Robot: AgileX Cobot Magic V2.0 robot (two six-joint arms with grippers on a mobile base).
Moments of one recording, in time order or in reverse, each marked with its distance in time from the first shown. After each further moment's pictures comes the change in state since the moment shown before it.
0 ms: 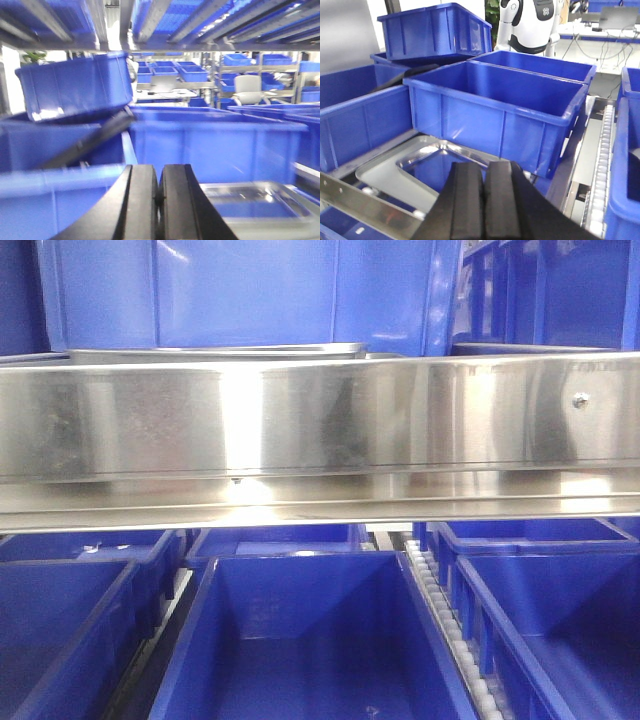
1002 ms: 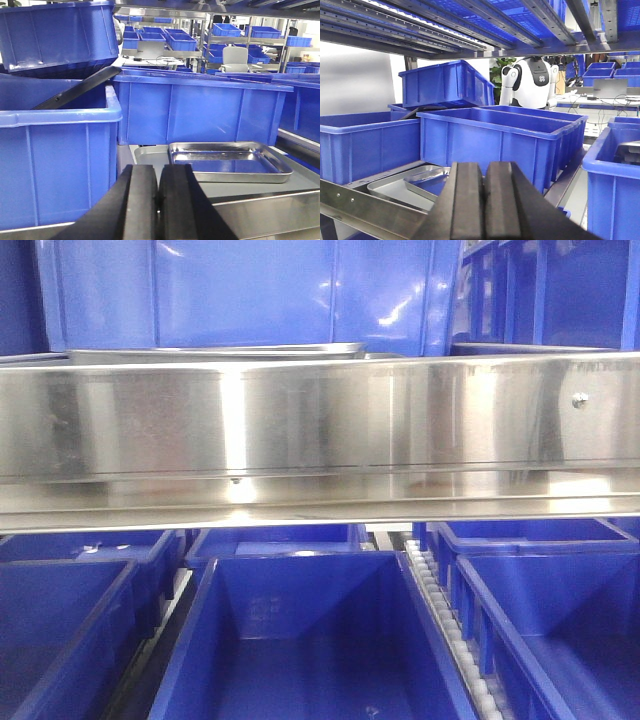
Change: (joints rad) left arm 0.001 -0.042 0.092 -0.069 0.064 0.000; right arm 0.000 -0.605 0.393 0.002 -0.086 -0.009
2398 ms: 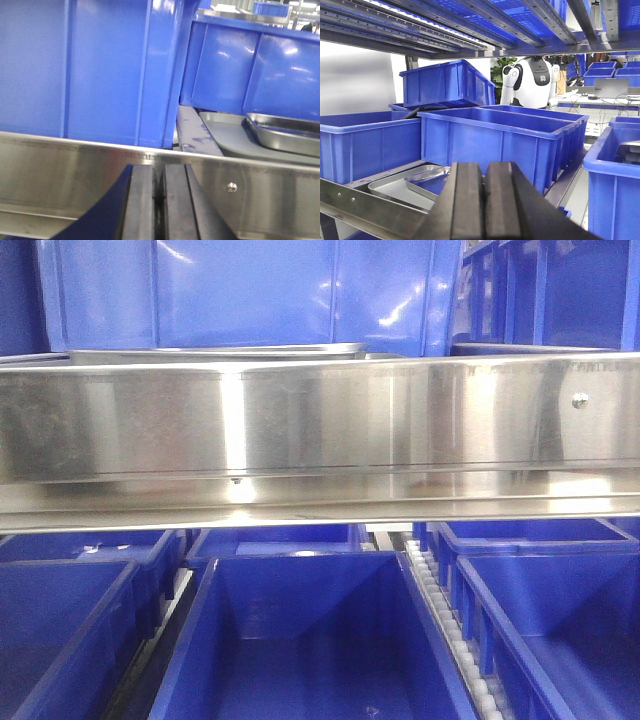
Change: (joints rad) left arm 0.409 0.004 0.716 -0.194 -0.740 0.098; right arm 0.000 0.000 0.000 0.004 0.000 -0.001
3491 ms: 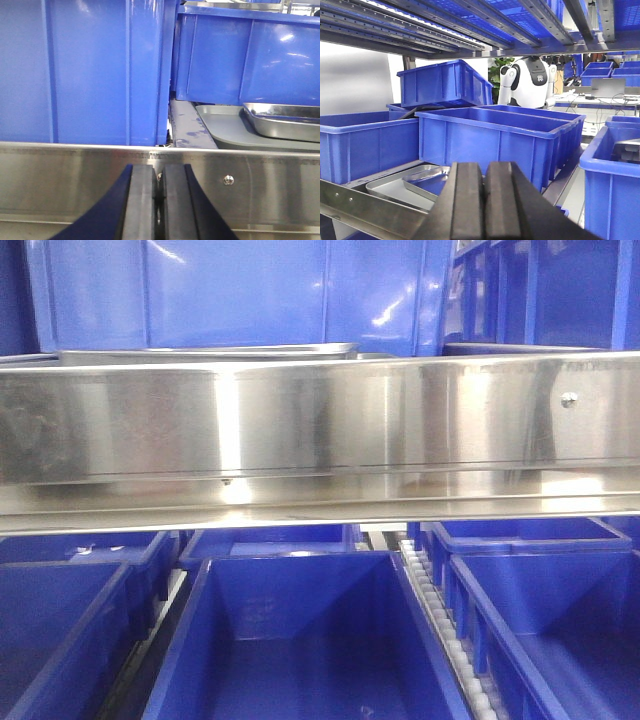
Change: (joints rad) left arm -0.005 0.000 0.000 -0.046 0.006 0.098; right arm 0.000 0.000 0.000 0.000 0.000 -0.002
